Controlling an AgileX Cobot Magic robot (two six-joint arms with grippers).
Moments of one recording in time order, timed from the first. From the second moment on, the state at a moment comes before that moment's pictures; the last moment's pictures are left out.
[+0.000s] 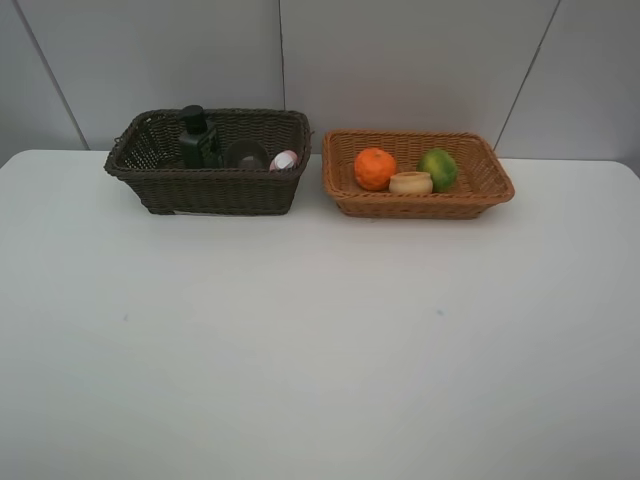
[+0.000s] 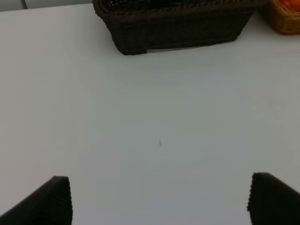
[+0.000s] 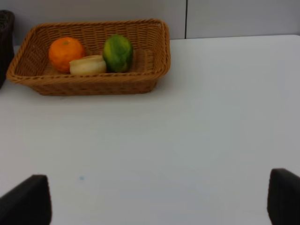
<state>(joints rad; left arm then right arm) -0.21 -0.01 -0.51 0.07 1.07 -0.10 0.01 0.00 -0.53 -0.02 1.06 0.05</state>
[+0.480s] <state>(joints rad) -0.21 -0.01 -0.51 0.06 1.07 -0.10 0.01 0.00 -0.53 -0.02 1.06 0.05</state>
